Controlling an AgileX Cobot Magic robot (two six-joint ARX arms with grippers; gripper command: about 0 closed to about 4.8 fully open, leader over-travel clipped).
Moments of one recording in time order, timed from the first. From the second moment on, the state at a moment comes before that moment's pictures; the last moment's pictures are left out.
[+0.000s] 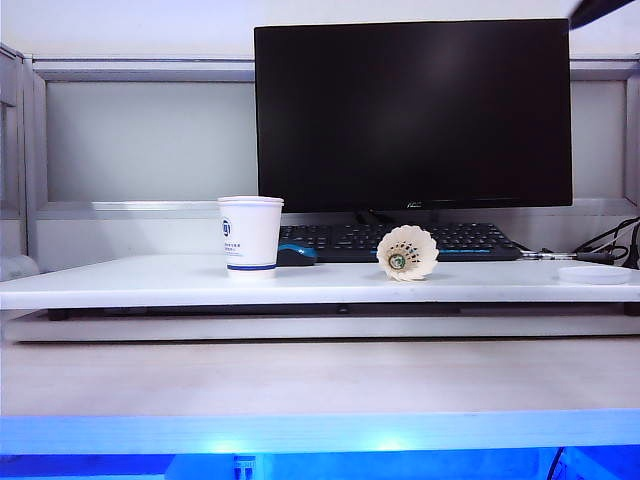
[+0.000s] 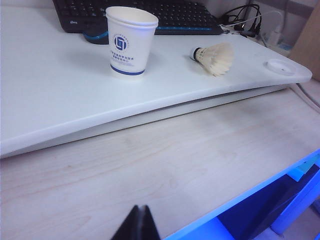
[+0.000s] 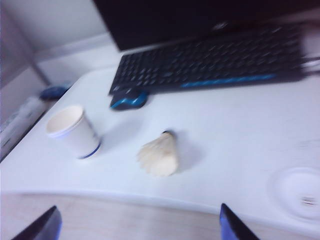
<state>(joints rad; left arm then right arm) -0.02 0.00 0.04 -0.24 0.56 -0.07 0.13 0.70 0.54 -0.02 -0.31 0.29</state>
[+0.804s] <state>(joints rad) -0.02 0.00 0.04 -0.24 0.58 -0.07 0.34 1.51 0.70 0.45 -0.13 0.29</state>
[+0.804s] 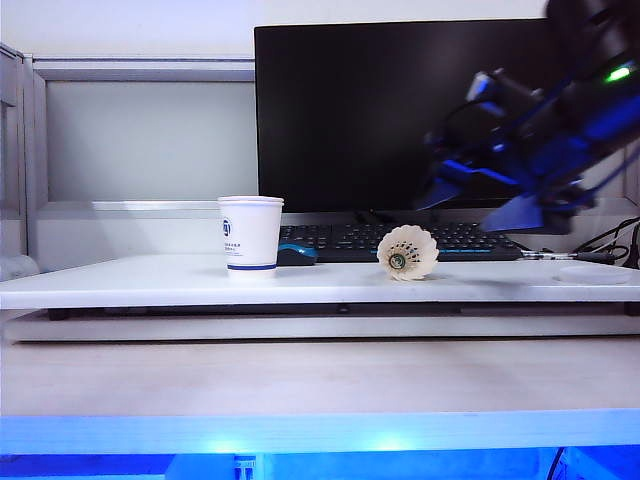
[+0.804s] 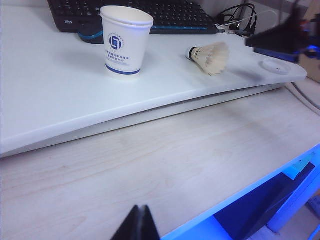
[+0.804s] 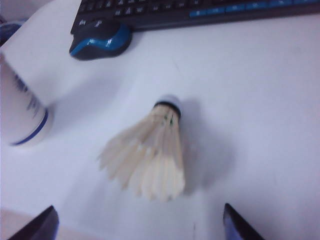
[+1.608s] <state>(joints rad) -0.02 0.00 0.04 -0.24 0.58 -0.07 0.34 1.80 0.88 0.46 -0.11 0.30</state>
